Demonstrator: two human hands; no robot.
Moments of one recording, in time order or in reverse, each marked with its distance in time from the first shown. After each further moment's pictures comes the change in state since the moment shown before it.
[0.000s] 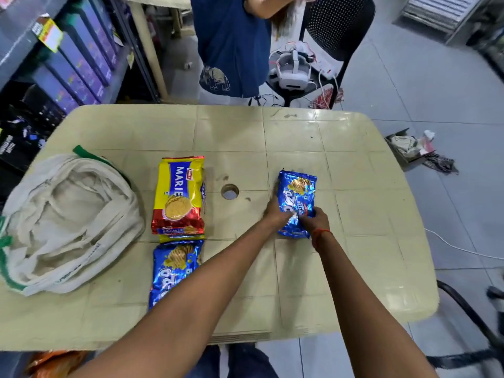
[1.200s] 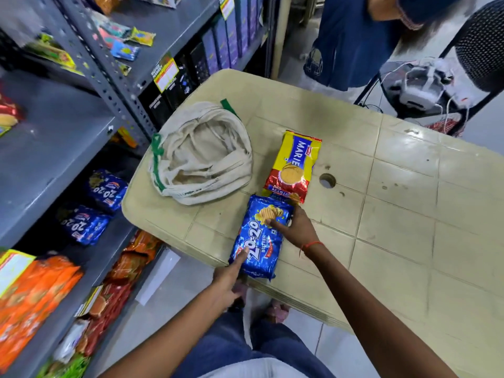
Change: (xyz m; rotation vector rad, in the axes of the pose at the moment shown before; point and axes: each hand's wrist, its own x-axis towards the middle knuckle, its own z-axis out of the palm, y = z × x) left_hand -0.258 -0.160 -0.139 -0.914 0.577 -0.592; right_hand -0.203 -0.037 0.153 -0.574 -0.562 -0.567
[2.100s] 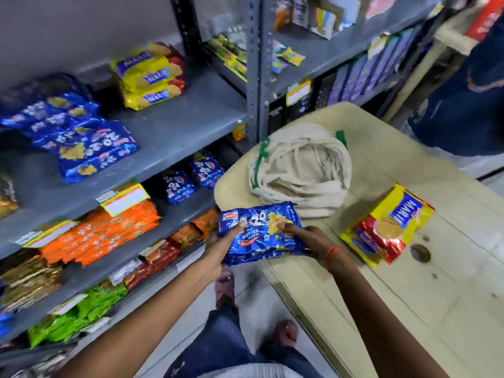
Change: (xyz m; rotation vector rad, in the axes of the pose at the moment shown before) left_hand -0.027 0.058 -0.130 -0.413 0.182 0.337; right_hand 0.010 -0.117 0.072 0.107 -0.558 0.094
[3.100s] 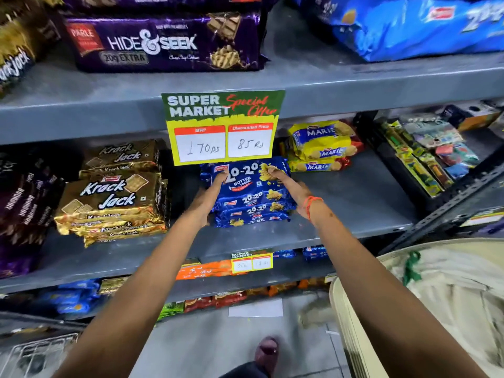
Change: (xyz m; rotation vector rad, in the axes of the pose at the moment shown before) left_hand 0.084 0.257 -0.302 -0.043 0.463 0.205; right_hand 0.079 -0.346 0.328 -0.213 -0.260 -0.309
